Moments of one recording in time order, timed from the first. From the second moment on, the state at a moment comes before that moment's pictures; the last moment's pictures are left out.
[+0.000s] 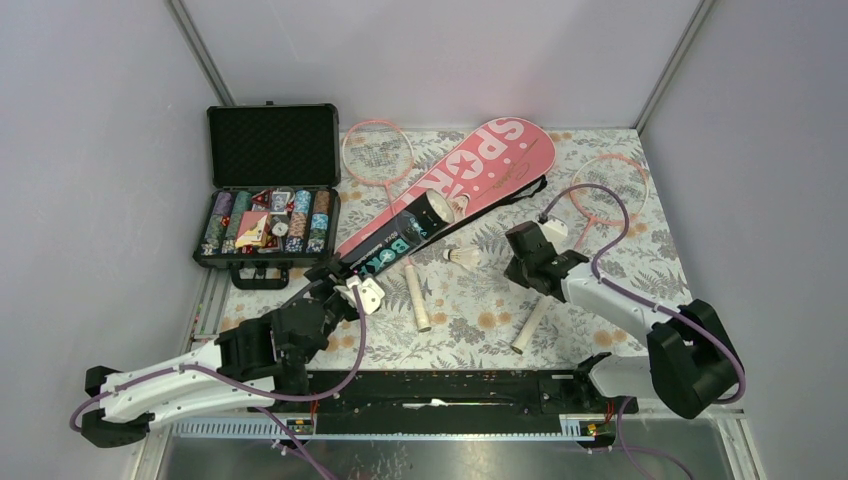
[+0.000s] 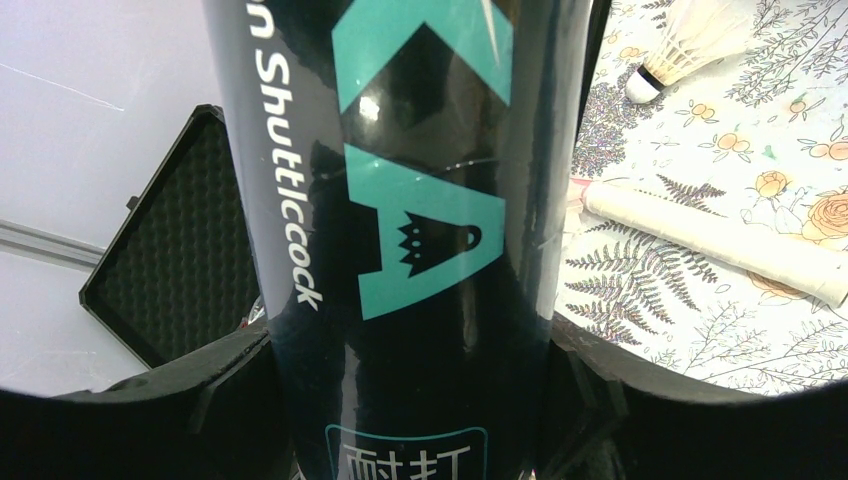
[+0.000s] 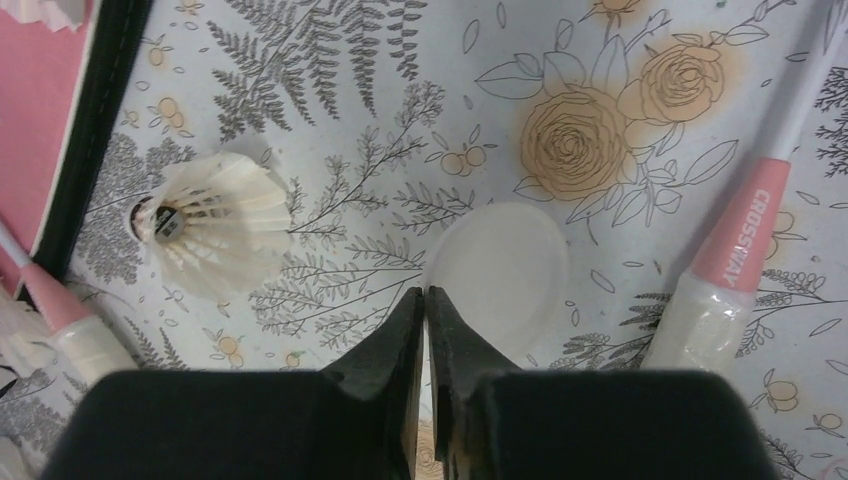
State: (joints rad) left arm -1.25 0.46 0.56 -0.38 -0.76 0.46; right arm 0.57 1.28 0.69 -0.38 0.33 0.94
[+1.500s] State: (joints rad) left arm -1.27 0.56 0.55 -0.37 -0.78 0.46; right arm -0.09 1.63 1.34 -1.46 0.48 1.81
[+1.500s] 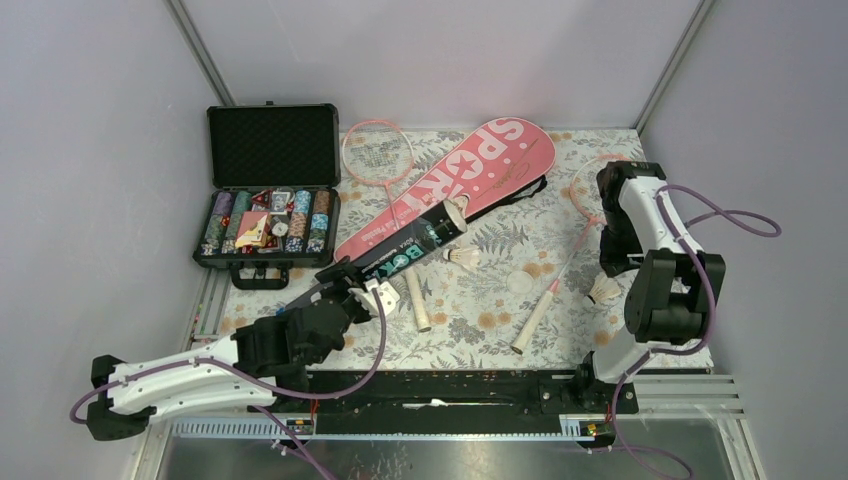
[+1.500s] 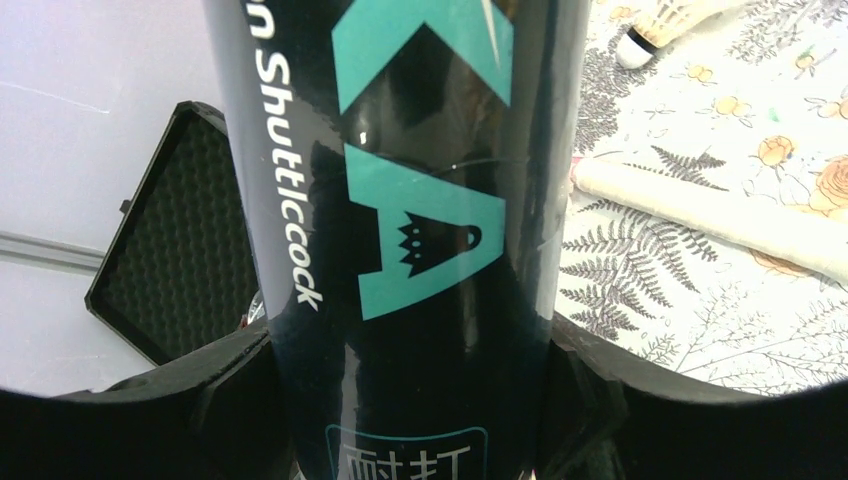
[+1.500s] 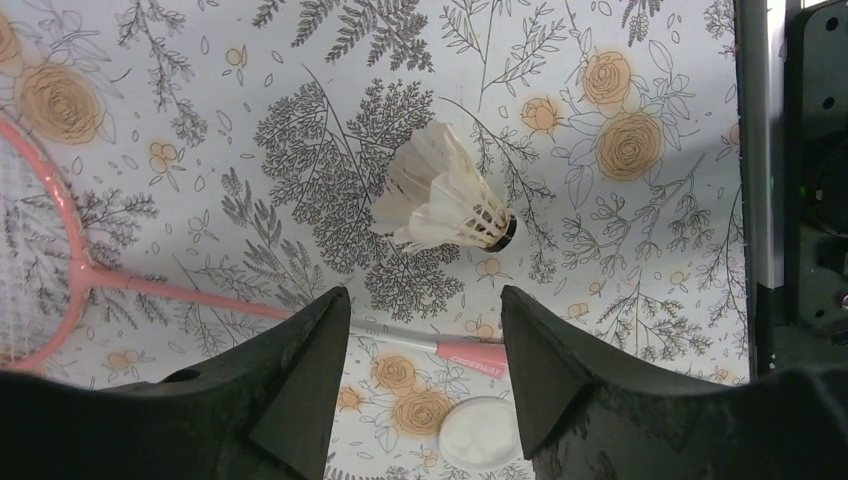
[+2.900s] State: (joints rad) left arm -1.27 0.61 0.63 -0.50 -0.90 0.33; right arm -0.22 1.82 1.32 -1.45 0.33 1.80
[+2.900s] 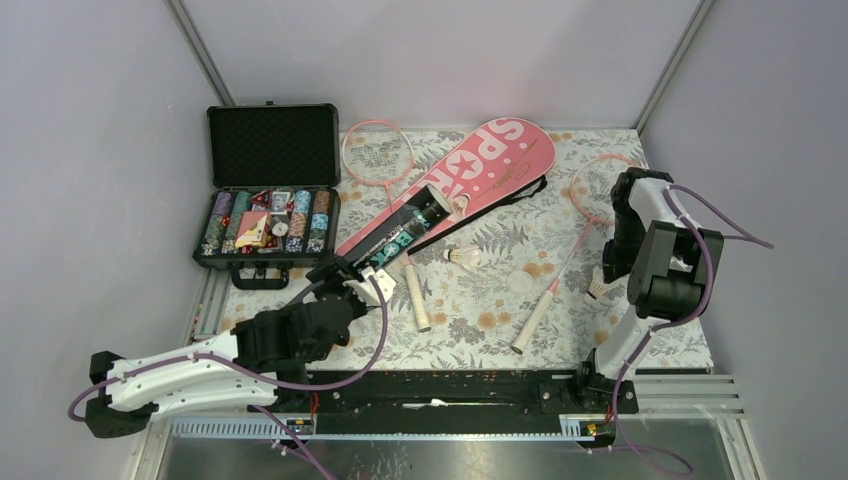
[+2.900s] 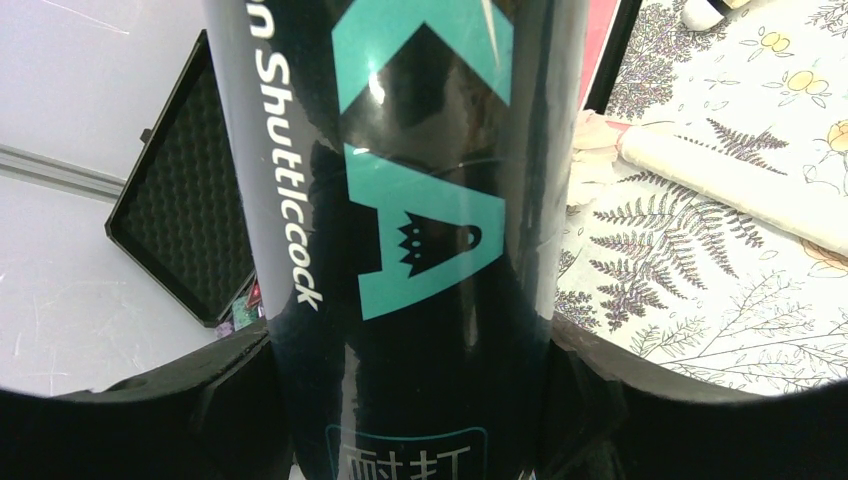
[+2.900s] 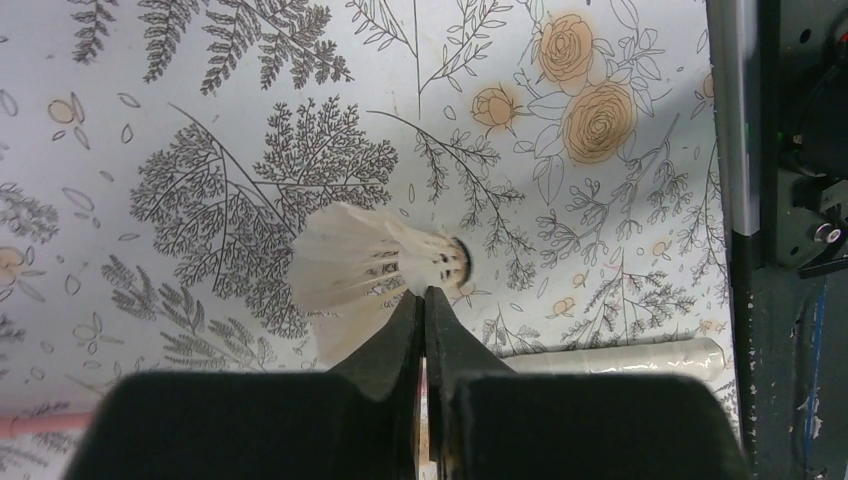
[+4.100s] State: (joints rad) left arm -1.27 0.37 0.51 -0.41 -0.49 0.40; right arm 0.01 1.02 1.15 -0.68 -0.59 0.89
